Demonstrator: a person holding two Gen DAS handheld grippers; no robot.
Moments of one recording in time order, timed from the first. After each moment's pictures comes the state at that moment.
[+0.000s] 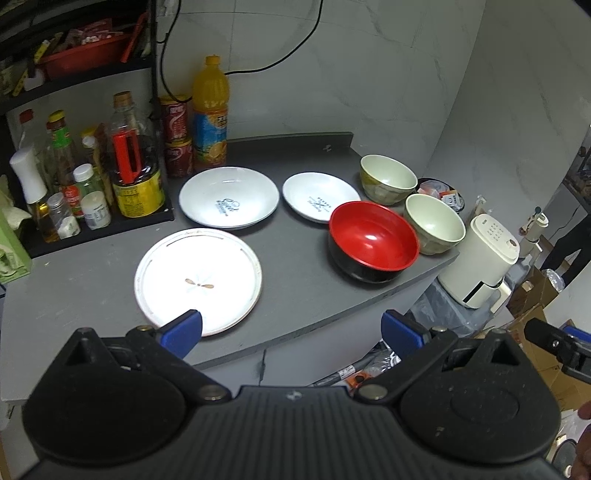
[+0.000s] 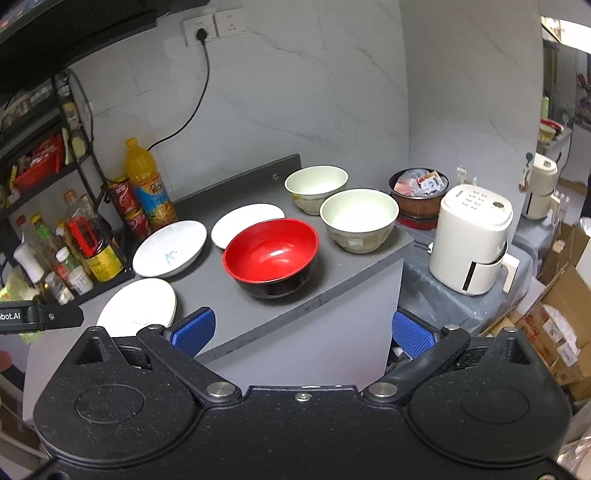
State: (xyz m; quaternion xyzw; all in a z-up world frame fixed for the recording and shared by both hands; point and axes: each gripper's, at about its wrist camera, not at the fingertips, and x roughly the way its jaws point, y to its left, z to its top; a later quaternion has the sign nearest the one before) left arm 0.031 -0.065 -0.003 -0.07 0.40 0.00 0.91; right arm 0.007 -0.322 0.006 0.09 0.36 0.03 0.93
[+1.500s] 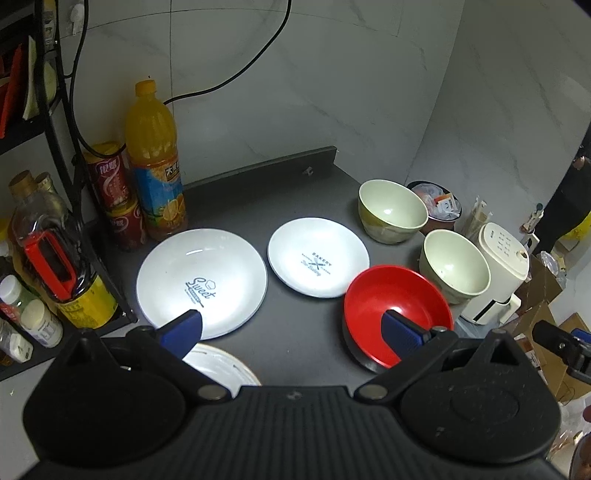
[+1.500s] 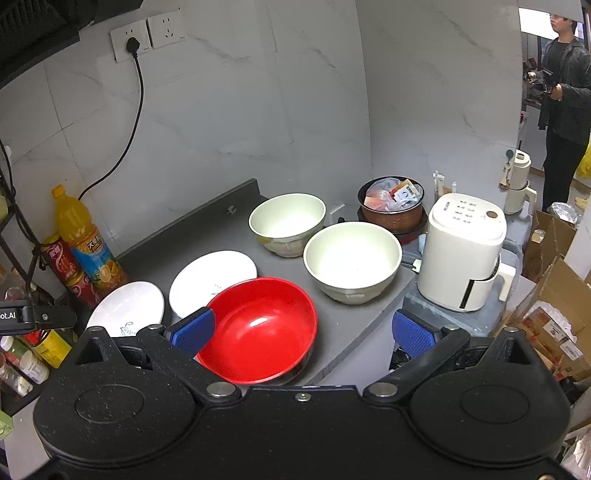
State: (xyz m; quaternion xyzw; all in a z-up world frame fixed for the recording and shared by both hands) left arm 0.225 -0.030 -0.007 -0.03 0.41 -0.06 0.91; right arm 0.138 -0.281 -0.005 0.11 0.35 -0.07 0.93
